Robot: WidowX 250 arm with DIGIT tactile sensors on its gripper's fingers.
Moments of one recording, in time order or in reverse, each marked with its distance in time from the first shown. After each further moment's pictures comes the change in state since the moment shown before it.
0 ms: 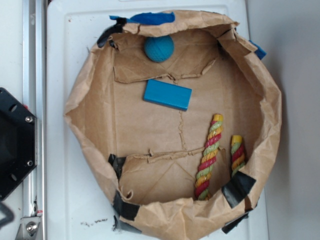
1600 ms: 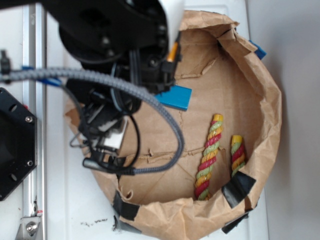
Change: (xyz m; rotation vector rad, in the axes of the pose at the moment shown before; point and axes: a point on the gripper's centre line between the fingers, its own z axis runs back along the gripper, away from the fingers) arm 0.095 0.031 -0.056 -0.062 0.028 -0.364
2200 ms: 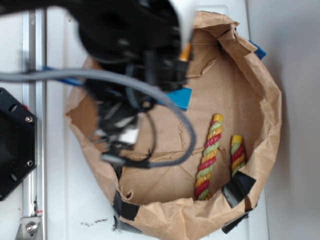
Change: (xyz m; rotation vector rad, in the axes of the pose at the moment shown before) arm 0.012 0.015 -0.037 0.018 0.017 -0.024
